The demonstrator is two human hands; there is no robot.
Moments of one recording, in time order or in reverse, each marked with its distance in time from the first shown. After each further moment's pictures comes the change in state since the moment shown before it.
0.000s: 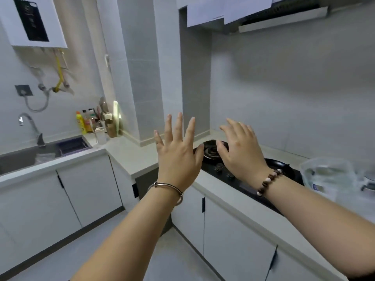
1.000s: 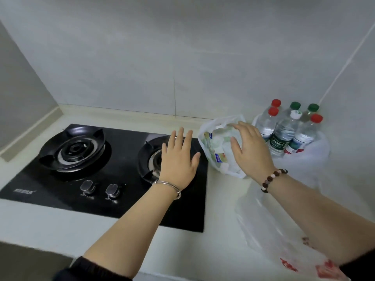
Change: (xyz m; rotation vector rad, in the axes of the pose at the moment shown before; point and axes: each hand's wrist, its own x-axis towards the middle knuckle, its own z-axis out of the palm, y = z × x) left_hand 0.142 0.290 0.454 -0.508 -0.634 0.461; right_hand -0.043 0.464 0.103 -0.201 -0.061 0.776
